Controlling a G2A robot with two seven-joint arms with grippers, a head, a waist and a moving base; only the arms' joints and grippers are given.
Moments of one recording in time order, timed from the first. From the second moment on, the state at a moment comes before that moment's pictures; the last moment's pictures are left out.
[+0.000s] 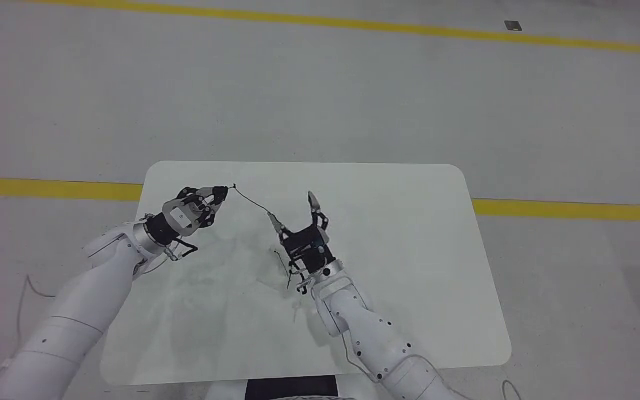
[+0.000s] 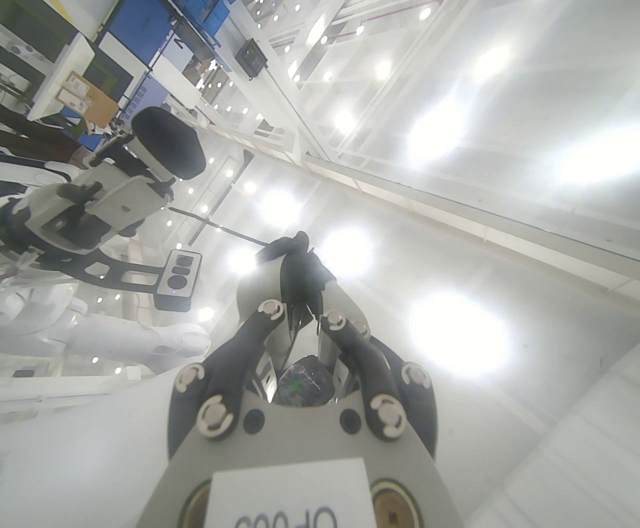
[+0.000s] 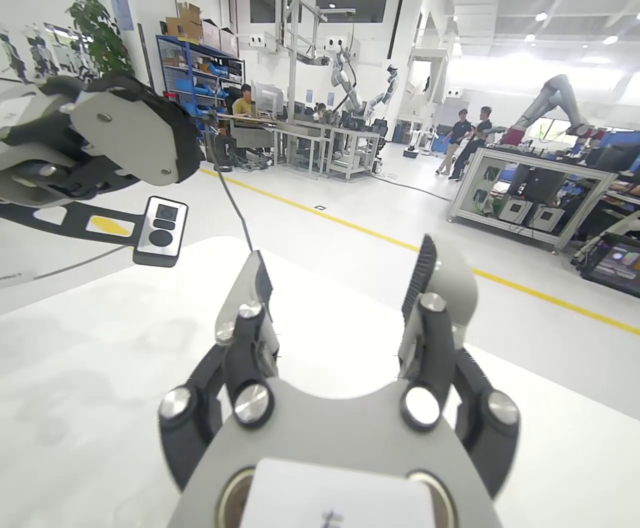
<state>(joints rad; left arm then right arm) 1.28 -1.05 -1.24 -1.25 -1.32 0.34 -1.11 -1.40 -1.39 0.85 -1.44 -1.54 0.22 -0.40</state>
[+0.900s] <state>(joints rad) 1.29 -1.05 -1.24 -1.26 -1.33 0.34 -1.10 -1.49 -1.37 1.11 -1.58 -0.72 -0.15 -0.16</state>
